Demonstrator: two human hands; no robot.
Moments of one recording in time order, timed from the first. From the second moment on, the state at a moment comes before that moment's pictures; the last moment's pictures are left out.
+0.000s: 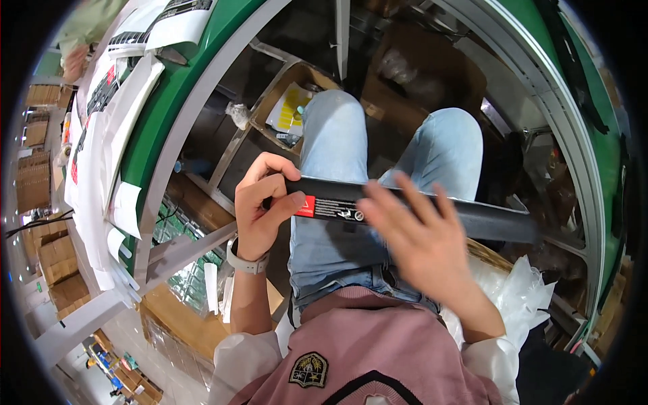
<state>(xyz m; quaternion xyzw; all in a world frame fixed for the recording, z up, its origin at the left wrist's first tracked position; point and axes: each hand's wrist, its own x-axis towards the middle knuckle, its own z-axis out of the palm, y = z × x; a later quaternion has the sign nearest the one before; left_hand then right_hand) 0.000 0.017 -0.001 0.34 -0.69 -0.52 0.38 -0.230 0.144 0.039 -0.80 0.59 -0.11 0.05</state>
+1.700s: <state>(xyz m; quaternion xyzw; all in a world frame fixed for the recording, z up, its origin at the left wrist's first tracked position) -0.145 -0.006 0.031 0.18 -0.37 -0.86 0.29 -0.401 0.058 0.131 -0.74 0.62 -0.17 -0.19</state>
